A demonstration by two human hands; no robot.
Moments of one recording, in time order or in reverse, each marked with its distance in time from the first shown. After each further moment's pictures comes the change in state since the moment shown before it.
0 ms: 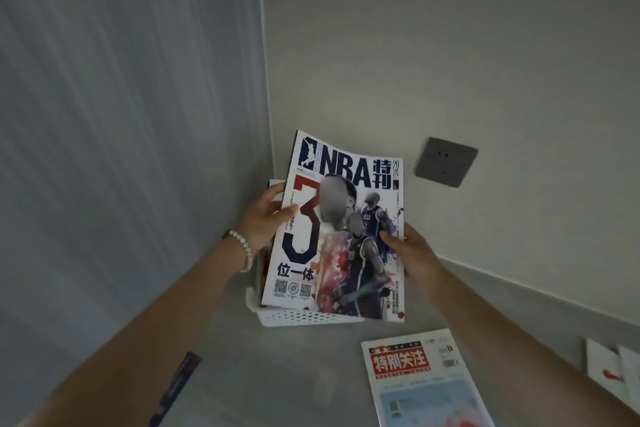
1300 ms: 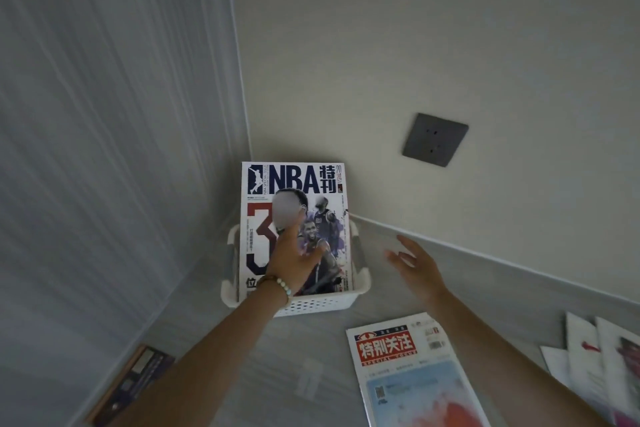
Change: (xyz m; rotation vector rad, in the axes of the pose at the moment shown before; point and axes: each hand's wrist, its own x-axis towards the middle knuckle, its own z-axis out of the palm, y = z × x) left_hand 0.009 -0.101 0.082 0.370 0.061 0.064; right_hand 0.009 0.076 -0.043 -0.344 0.248 -0.008
